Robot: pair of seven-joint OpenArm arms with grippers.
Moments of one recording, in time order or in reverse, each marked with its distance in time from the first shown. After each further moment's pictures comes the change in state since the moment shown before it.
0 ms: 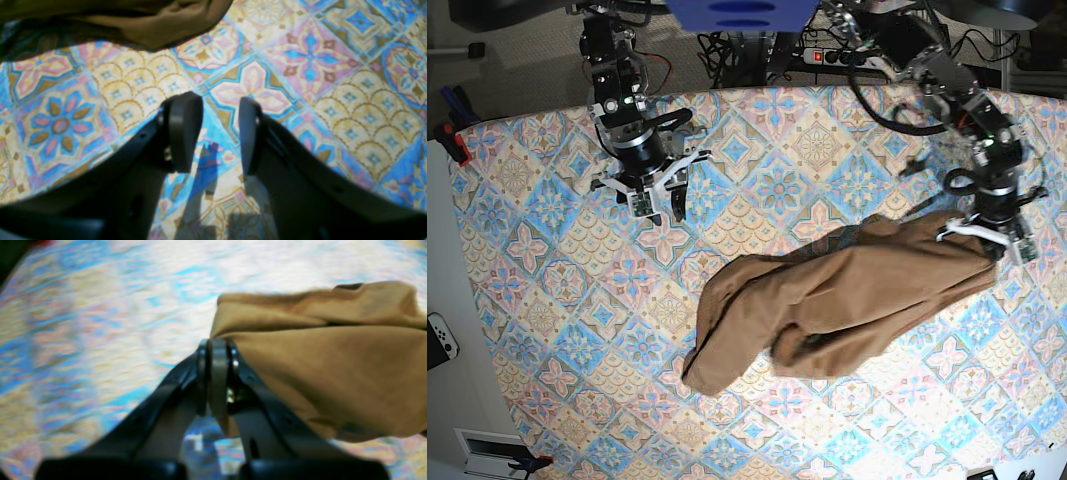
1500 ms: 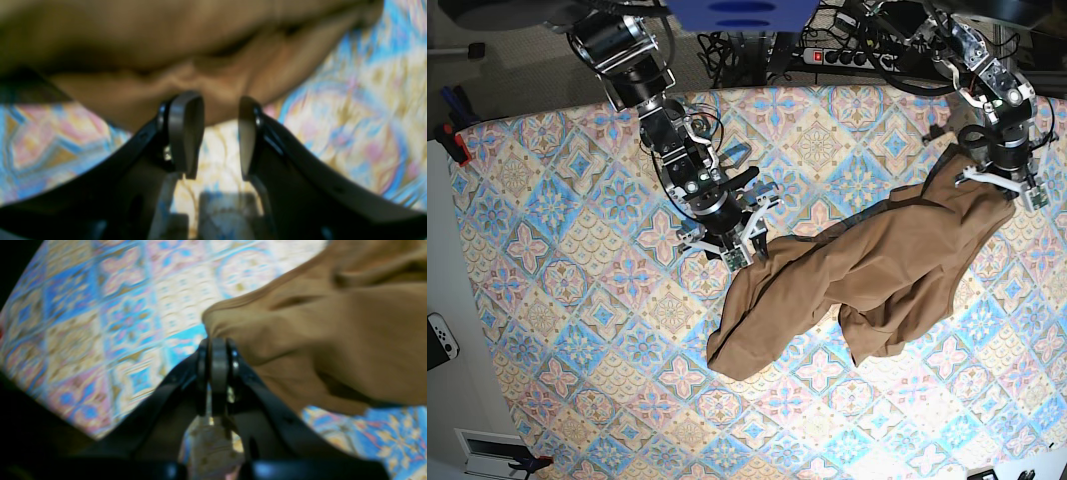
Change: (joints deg) left arm 9.2 -0.3 -6.6 -0.5 0.1 -0.4 0.1; right arm 27.5 -5.8 -18.8 -38.1 0.2 0.0 10.3
